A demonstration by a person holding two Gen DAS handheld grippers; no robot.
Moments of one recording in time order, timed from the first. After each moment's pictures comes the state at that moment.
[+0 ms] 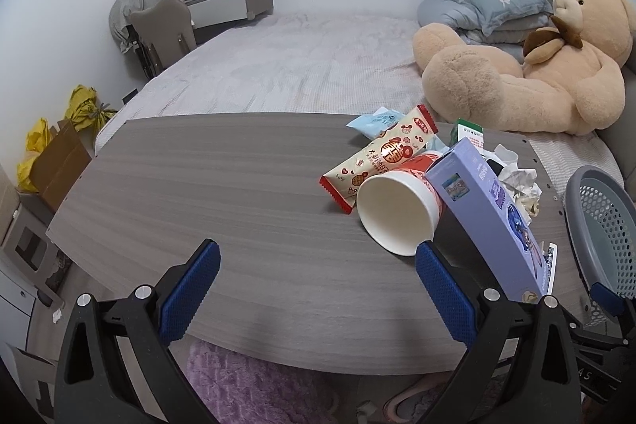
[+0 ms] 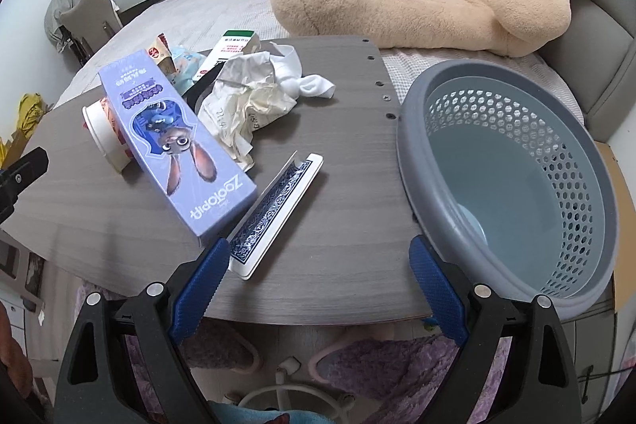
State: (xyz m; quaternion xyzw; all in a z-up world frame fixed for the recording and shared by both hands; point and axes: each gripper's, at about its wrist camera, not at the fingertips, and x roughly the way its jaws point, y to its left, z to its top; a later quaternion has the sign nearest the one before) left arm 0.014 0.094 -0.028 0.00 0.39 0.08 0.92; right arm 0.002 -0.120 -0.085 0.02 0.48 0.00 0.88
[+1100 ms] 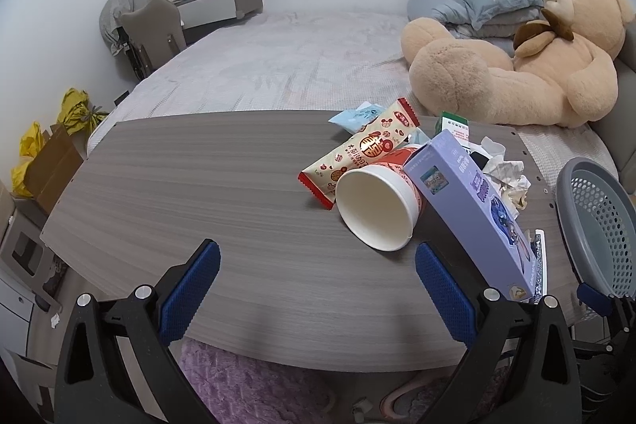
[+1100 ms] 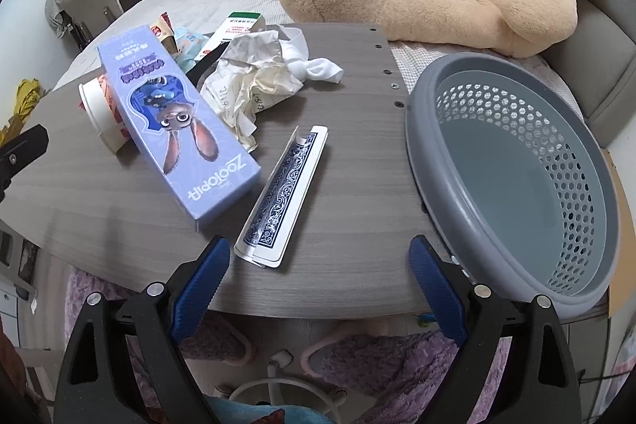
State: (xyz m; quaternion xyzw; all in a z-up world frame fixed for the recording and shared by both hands) left arm 0.014 0.081 -0.030 0.00 0.40 0.06 0.92; right arm 0.002 -0.112 -0.096 0.00 0.50 0.00 0.87
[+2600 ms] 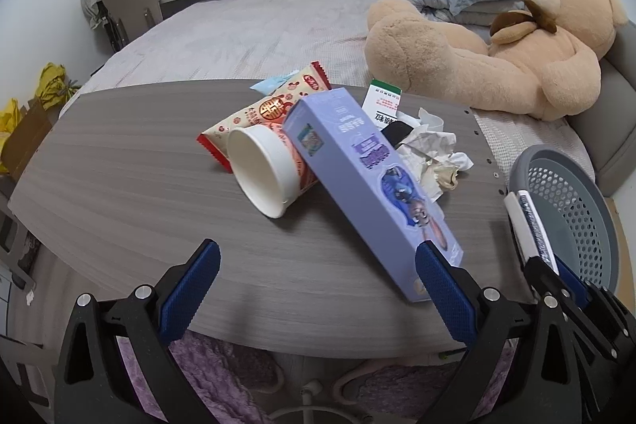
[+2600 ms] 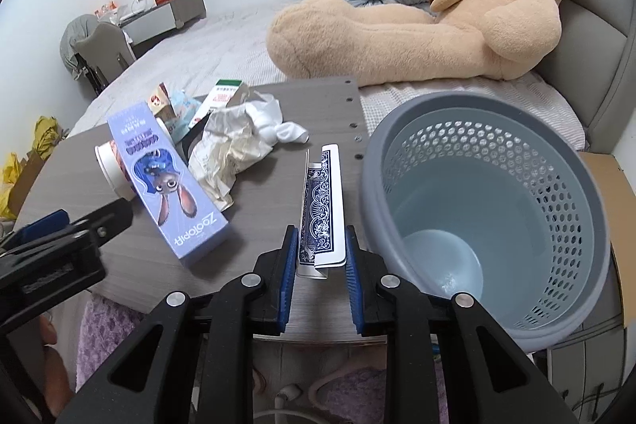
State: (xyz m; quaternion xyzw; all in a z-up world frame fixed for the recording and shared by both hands) left arm 0.016 0.008 -0.045 -0.04 0.43 0.04 0.90; right arm -0.007 -0.162 -0.061 0.04 0.42 0.02 0.91
